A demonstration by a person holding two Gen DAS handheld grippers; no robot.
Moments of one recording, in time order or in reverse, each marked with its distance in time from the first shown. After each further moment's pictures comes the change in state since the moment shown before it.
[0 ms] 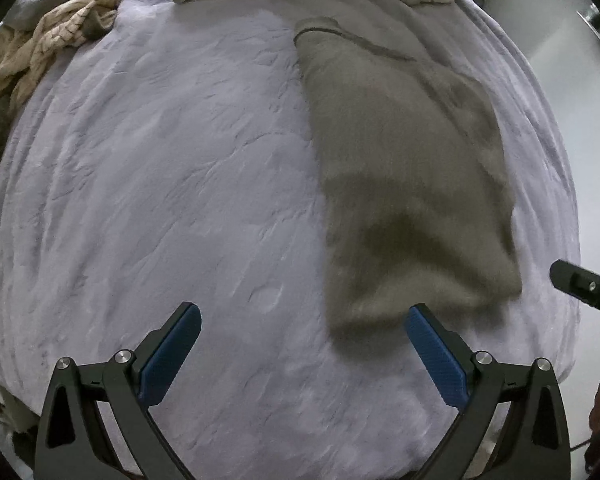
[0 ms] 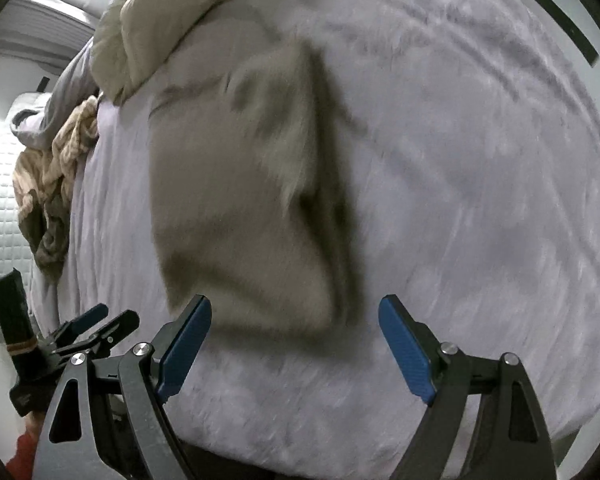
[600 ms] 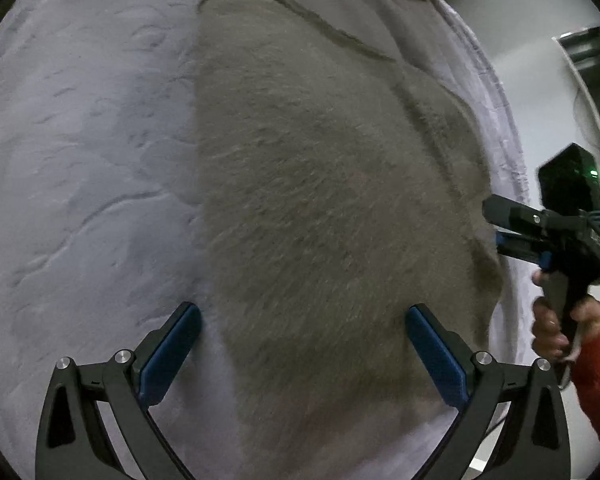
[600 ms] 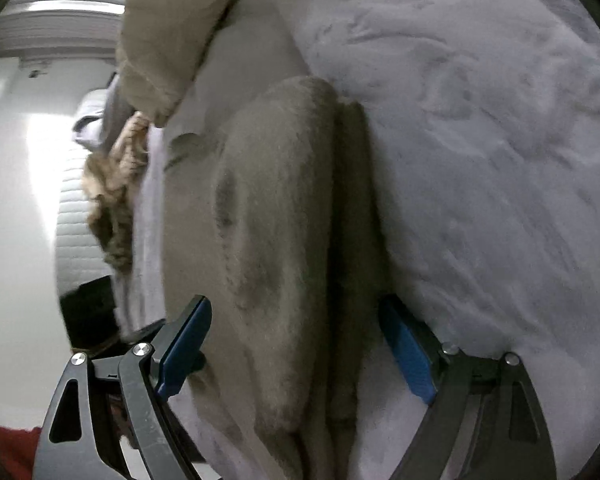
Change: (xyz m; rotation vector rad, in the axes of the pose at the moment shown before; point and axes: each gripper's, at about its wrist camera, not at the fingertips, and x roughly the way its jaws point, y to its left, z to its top) left arm 0.093 -0.012 0.077 0.013 0.051 -0.362; right arm 0.098 -0.040 0.121 -0.077 0.095 0.423
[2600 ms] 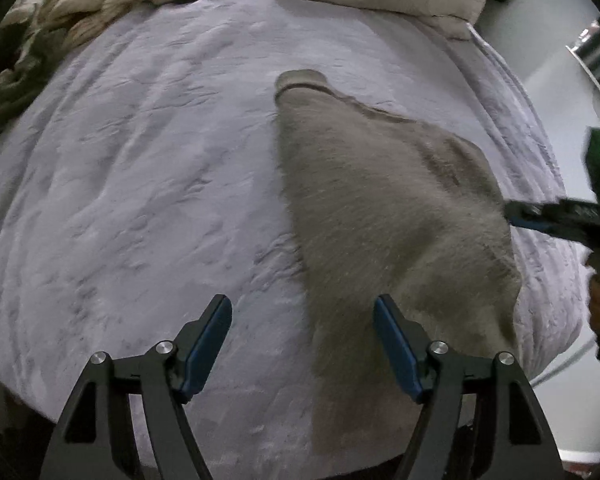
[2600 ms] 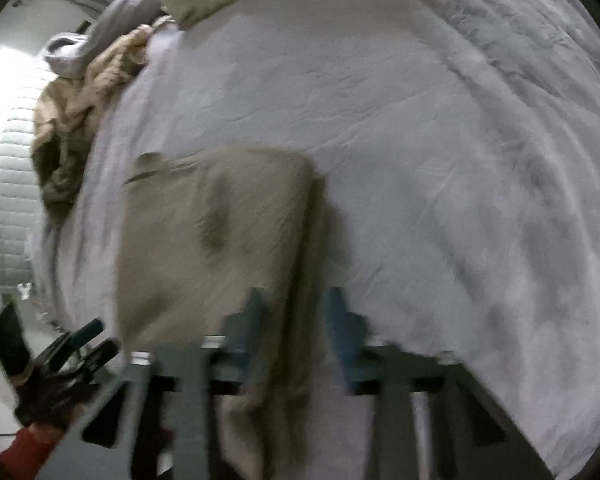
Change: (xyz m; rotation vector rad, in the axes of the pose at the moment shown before) left arm -0.180 0.121 -0.196 -0.025 -0.167 0.285; right arm 0.049 0.162 -0.174 -0.085 -0.017 -0.371
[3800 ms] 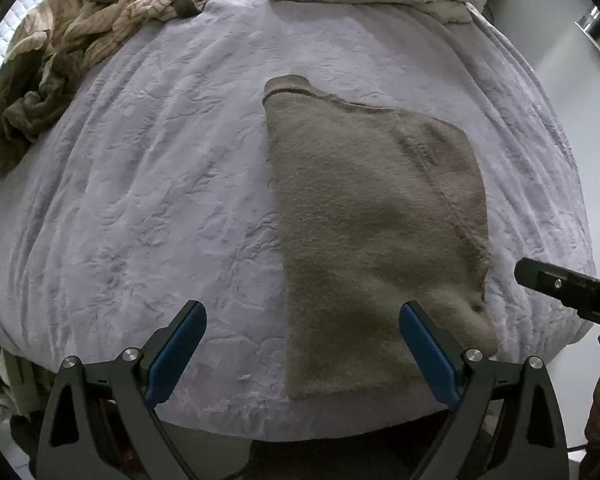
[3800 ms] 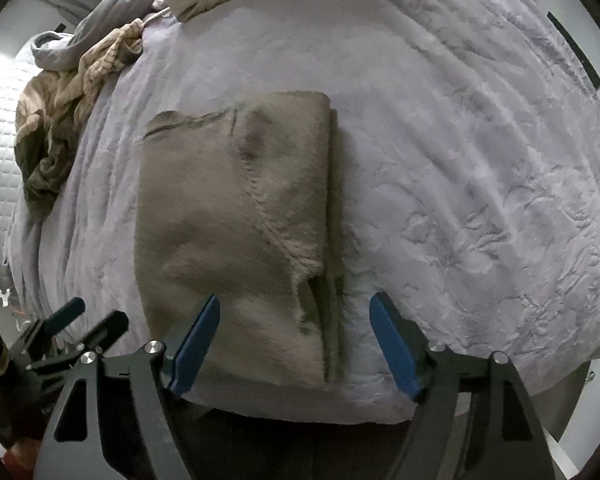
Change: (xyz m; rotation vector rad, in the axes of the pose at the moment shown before) left arm -0.033 -0.054 -0.011 0.028 0.035 0.127; right arm -0.033 0.055 -0.058 0.065 -0.022 -0.165
